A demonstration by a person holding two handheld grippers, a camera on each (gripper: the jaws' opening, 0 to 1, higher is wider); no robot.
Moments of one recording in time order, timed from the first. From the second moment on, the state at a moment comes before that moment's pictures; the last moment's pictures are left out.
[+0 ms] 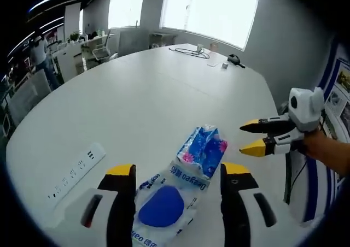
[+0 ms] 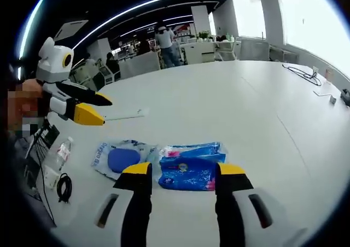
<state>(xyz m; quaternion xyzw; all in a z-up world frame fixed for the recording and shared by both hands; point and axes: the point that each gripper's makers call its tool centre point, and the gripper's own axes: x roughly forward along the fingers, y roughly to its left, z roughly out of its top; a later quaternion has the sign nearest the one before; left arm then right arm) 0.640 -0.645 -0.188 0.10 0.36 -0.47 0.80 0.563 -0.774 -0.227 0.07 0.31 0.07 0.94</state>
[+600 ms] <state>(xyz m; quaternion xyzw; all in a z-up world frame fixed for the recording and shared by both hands) 0.623 -0.586 -0.146 0.08 0.34 -0.45 0.82 0.551 -0.728 -0.196 0.06 0.31 0.11 0.94</state>
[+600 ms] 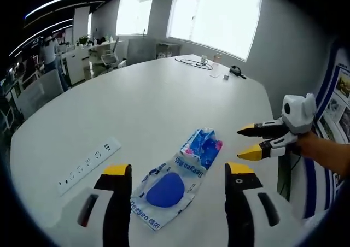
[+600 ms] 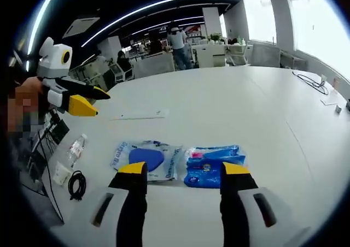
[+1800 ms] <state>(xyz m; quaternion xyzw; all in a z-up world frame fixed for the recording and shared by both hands) 0.538 -0.413 -0.146 0.03 0.36 -0.36 0.86 0.527 -0.544 -0.192 0.02 0.32 0.28 0.91</state>
